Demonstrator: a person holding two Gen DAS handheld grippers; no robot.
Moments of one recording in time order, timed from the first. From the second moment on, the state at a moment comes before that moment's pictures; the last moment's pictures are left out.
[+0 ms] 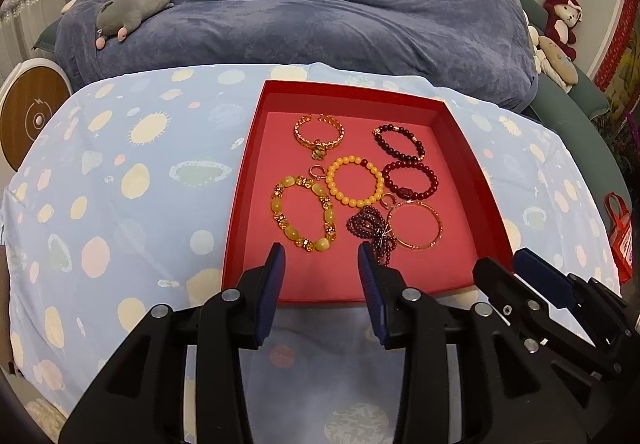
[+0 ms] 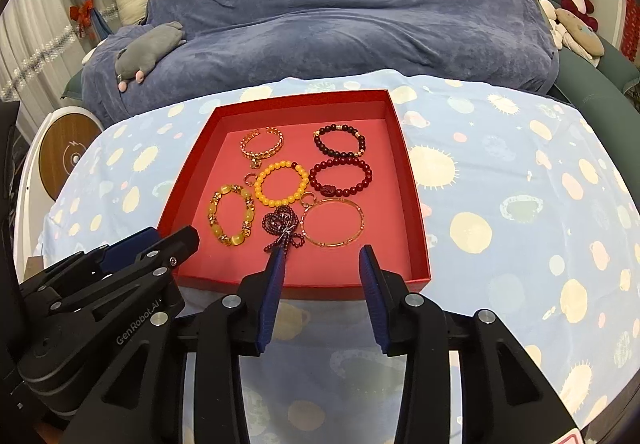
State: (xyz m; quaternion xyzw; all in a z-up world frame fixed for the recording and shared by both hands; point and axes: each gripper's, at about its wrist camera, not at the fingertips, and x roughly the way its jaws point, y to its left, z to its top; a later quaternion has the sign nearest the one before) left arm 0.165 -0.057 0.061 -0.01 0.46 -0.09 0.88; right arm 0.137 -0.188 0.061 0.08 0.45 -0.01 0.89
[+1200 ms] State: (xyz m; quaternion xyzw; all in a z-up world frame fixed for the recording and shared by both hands) left arm 0.132 -0.046 0.062 0.03 0.46 -0.03 0.89; right arm 0.103 -0.189 0.062 0.07 0.45 -0.05 0.89
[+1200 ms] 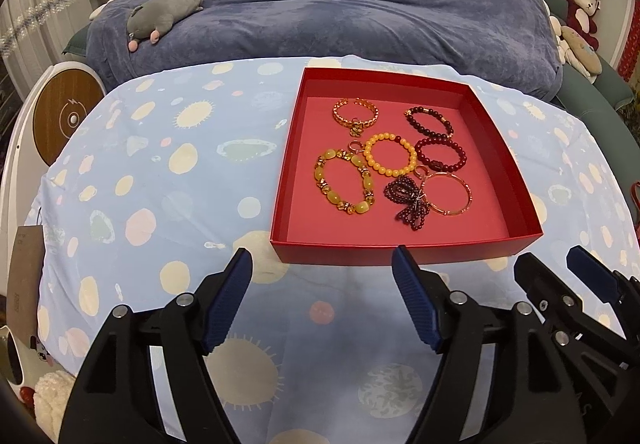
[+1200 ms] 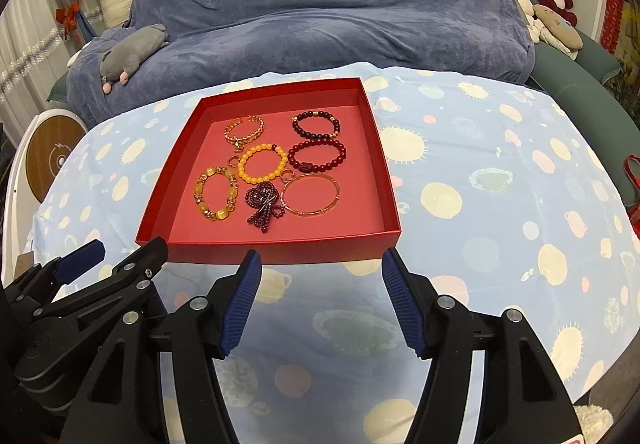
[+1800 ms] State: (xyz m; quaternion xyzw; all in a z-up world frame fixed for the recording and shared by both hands) left arm 0.135 -0.038 0.056 0.02 0.47 0.00 0.88; right arm 0.104 -0.198 0.052 0.08 0.45 -0.06 0.89
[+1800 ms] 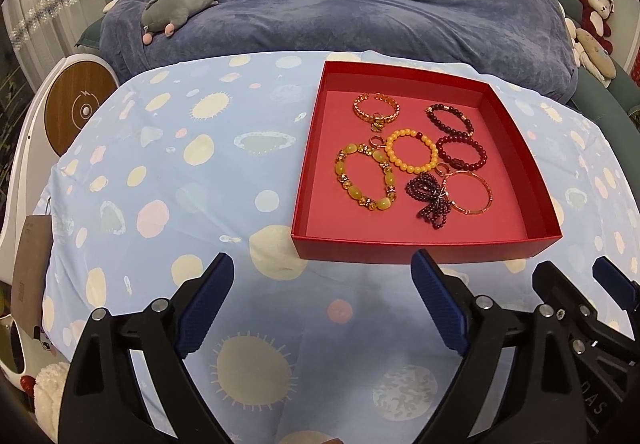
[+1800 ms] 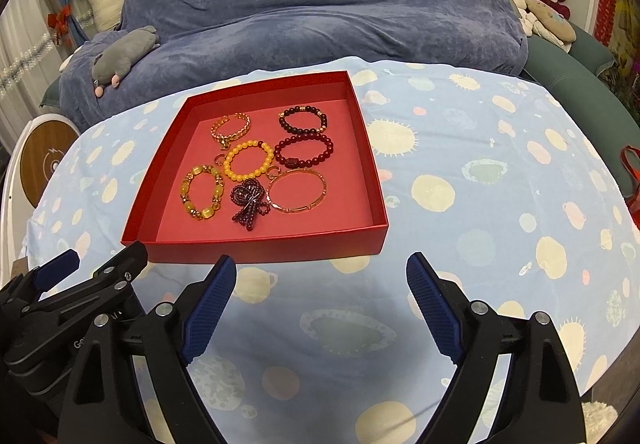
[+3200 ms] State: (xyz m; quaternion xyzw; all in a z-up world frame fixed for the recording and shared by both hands) left arm 0.136 -0.034 0.048 0.02 0.47 0.01 0.88; right arm 0.102 -0.202 0.047 0.08 0.45 -0.08 0.89
